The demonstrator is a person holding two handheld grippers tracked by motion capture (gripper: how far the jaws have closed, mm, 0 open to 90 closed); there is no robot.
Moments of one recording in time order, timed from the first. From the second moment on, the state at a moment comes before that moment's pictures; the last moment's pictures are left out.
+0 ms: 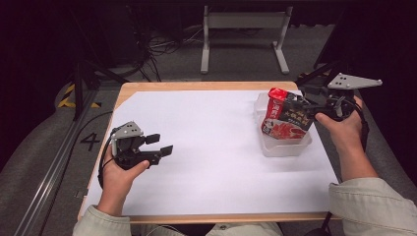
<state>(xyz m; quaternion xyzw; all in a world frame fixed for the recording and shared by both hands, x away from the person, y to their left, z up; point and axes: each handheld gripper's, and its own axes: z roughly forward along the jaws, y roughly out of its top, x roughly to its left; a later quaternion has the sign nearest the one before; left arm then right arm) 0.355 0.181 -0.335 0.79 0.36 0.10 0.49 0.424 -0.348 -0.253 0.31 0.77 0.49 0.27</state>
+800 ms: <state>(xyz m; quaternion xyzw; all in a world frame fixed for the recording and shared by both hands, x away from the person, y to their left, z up) 0.338 0.199 -0.359 0.78 0.32 0.10 0.54 0.388 -0.251 -0.326 0.29 0.80 0.51 0.15</state>
